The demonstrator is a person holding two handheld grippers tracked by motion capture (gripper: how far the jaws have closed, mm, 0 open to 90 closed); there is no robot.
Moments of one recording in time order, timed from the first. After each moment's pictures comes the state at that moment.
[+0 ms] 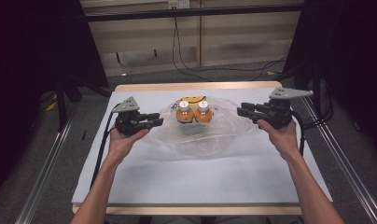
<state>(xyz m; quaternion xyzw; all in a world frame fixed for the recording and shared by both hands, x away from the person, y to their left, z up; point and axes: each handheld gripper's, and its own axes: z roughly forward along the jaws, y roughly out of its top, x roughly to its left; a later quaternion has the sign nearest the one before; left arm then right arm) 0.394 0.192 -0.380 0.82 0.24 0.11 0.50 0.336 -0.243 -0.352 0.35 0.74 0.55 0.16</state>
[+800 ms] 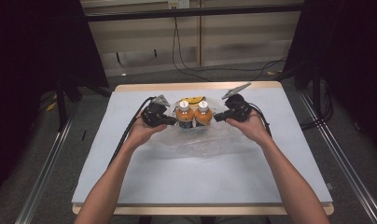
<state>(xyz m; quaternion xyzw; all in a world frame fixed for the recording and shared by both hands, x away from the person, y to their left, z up) 0.448 0.129 -0.423 0.91 0.20 0.08 0.35 0.421 -0.174 -0.412 0.35 0.86 0.37 0.08</state>
